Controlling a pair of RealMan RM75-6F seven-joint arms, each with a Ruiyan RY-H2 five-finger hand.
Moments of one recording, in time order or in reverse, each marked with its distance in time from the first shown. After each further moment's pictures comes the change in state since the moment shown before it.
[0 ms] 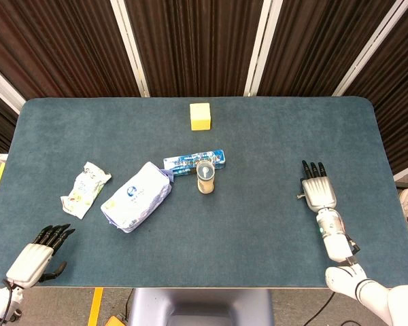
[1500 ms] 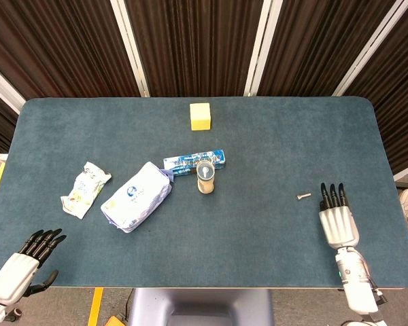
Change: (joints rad) left arm 0.072 0.076 0.033 -0.035 0.123 0.214 -0.060; right arm -0.248 0.294 -0.100 -0.691 -0.007 0.397 -0.658
